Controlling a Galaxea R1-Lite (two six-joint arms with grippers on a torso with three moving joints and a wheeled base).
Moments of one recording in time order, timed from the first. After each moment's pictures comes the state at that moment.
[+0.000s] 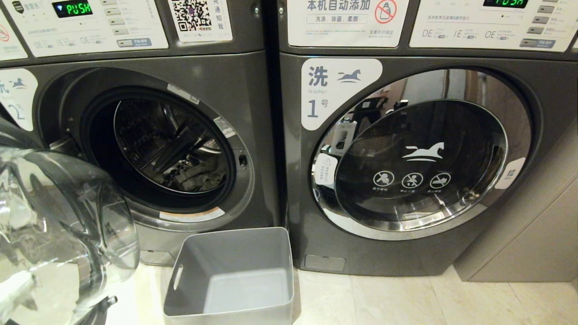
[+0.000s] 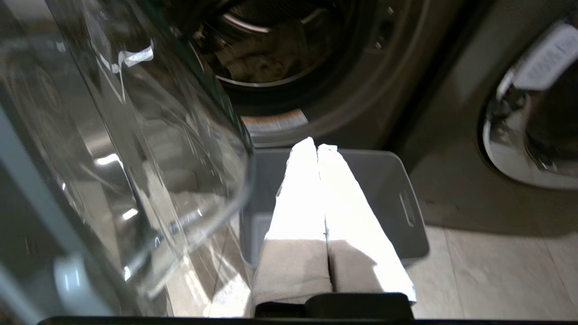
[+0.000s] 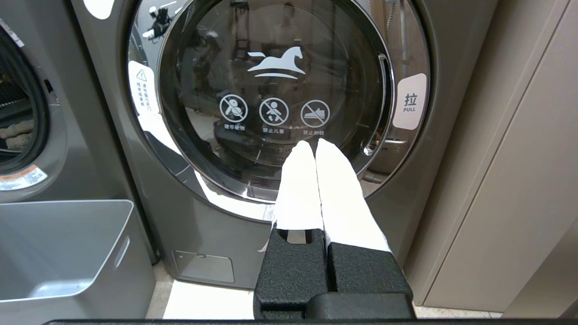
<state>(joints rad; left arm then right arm) -0.01 0.61 -0.25 -0.30 -0.01 -0.07 0.00 0.00 0.00 -0.31 0.02 -0.01</state>
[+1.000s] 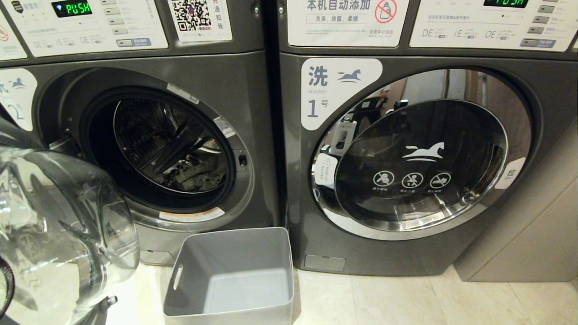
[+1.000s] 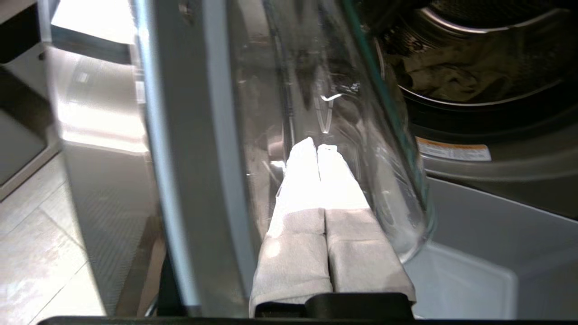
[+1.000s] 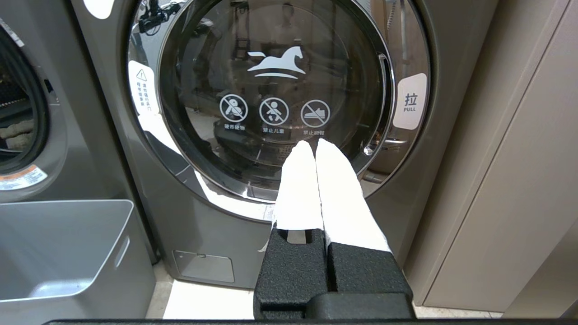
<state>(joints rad) 0.13 0.92 -0.47 -0.30 0.39 0.01 0.00 0.00 0.00 -0.31 0.02 -0.01</state>
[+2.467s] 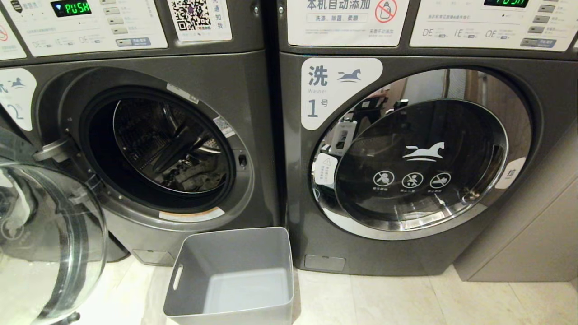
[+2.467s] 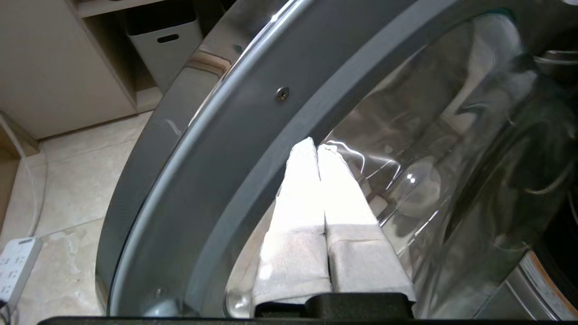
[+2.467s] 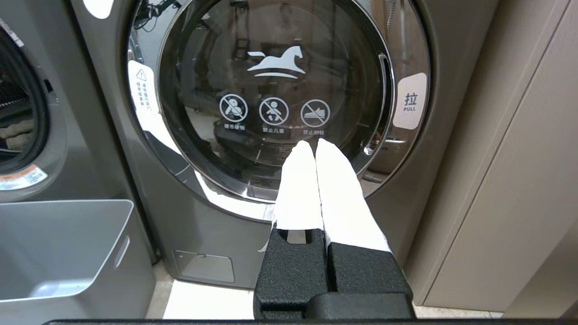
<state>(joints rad) 0.58 1.10 -0.64 -0.31 0.54 -0.15 0.00 0.00 0.00 -0.31 0.02 -0.01</state>
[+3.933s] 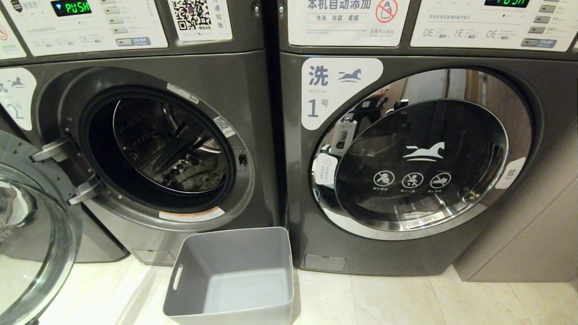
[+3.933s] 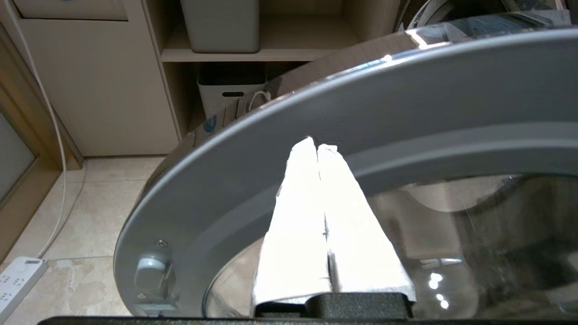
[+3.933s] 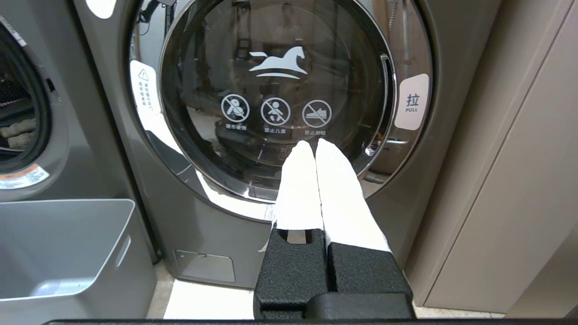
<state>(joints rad) 0.98 1.49 -0.78 -0.73 0.39 -0.16 0.00 0.00 0.00 -0.31 0.02 -0.01</state>
